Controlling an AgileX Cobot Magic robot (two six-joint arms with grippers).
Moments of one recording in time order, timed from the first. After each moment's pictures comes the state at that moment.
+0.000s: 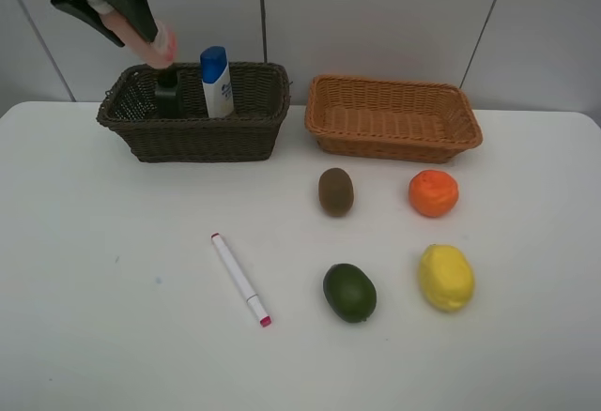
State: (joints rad) left arm -0.23 1.83 -1.77 -0.17 1.18 -0.08; right arm -0.11 0.00 -0.52 0.05 1.06 0.04
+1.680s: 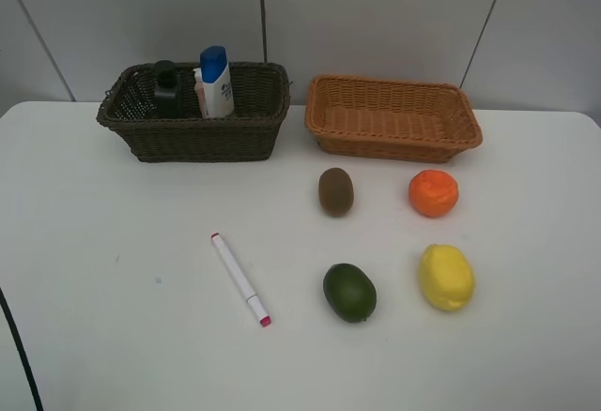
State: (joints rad) left arm -0.23 2.20 -2.41 -0.10 1.20 -0.17; right arm -0.11 0.00 -0.52 0.05 1.06 0.04
